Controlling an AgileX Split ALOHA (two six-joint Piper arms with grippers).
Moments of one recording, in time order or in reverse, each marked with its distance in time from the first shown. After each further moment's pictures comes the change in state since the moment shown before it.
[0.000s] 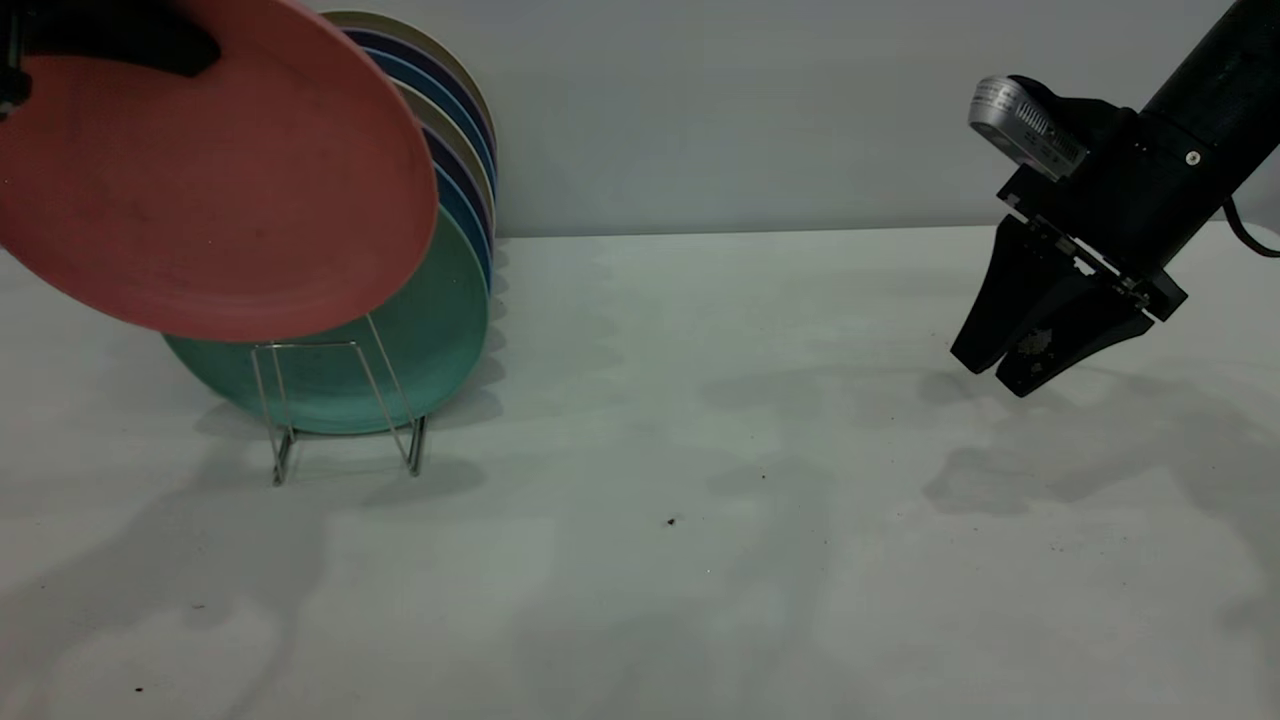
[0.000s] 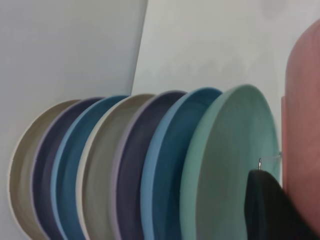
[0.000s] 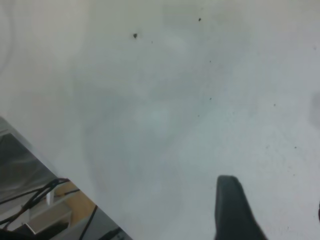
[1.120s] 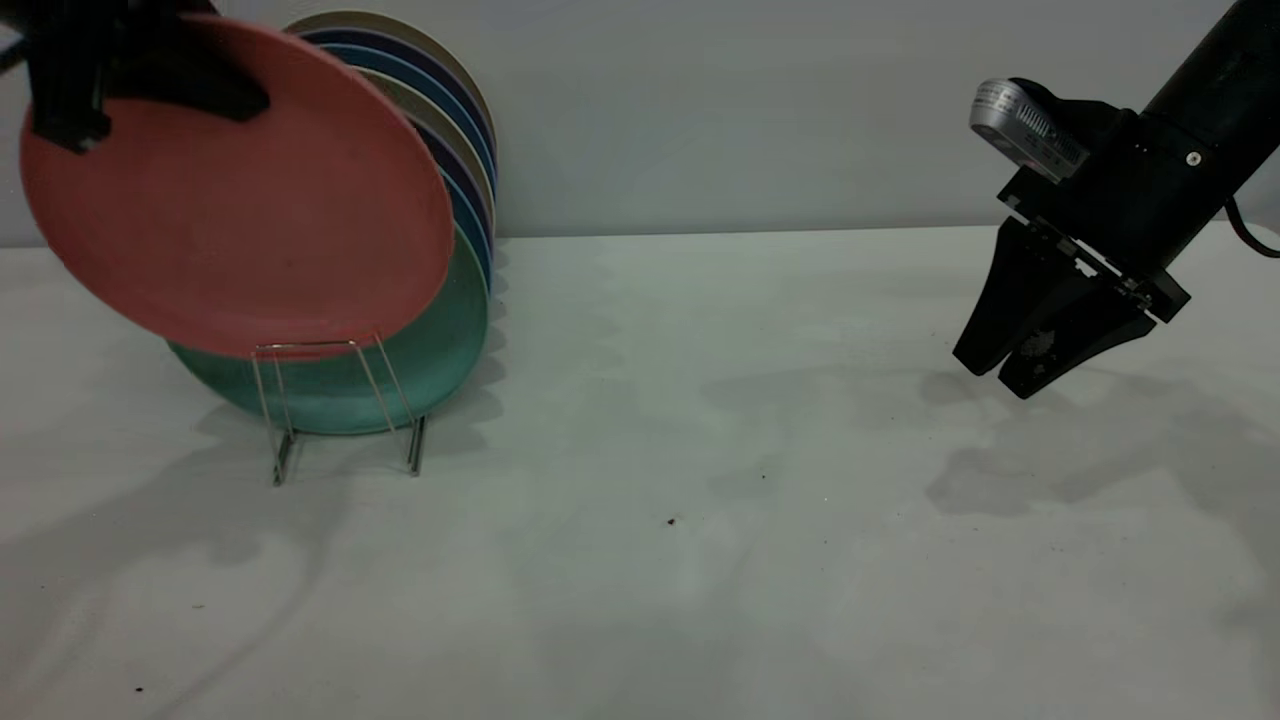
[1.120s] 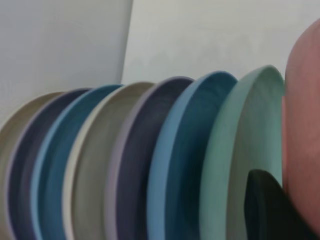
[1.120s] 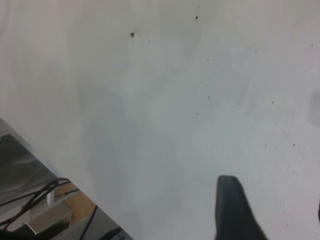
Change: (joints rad) left arm 0.000 0.204 -0.150 0.033 0.015 0.000; right arm 0.000 0.000 0.000 -0.006 0.000 0.011
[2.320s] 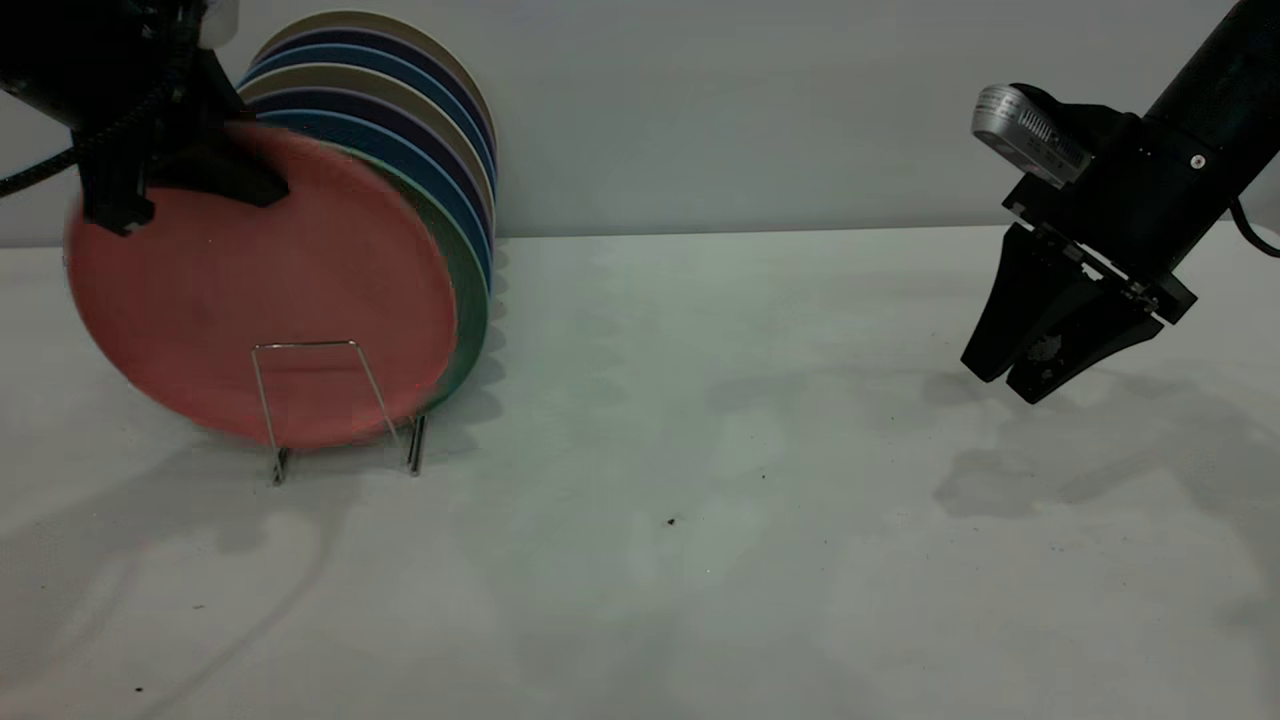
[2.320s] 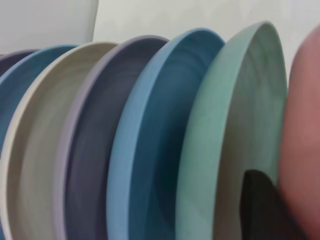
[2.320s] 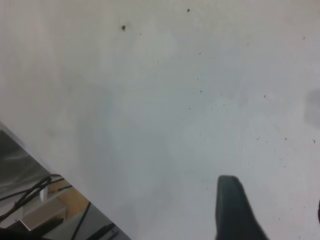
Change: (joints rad) left arm 0.000 0.107 -0.001 -0.003 -0.065 0.000; right arm 0.000 0.000 0.000 -0.024 0.000 0.003
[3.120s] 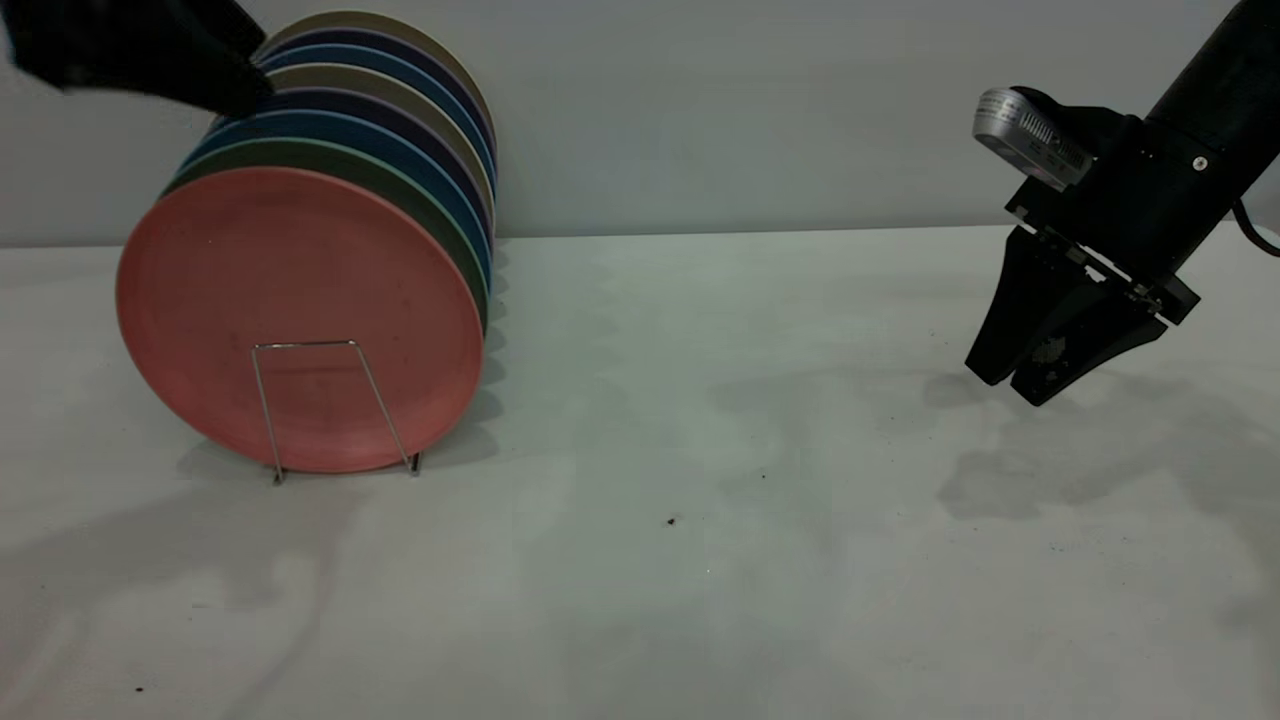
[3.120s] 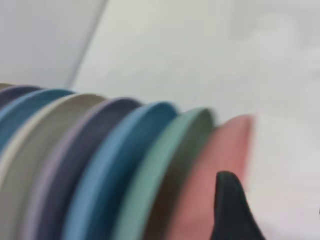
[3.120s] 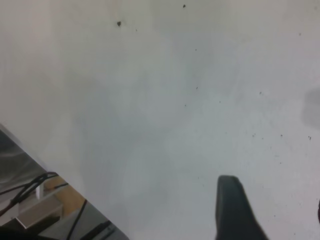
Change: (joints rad) left arm 0.000 -0.202 -0.005 0.055 0.275 -0.412; right arm 0.000 -0.002 0.000 -0.018 0.000 0.000
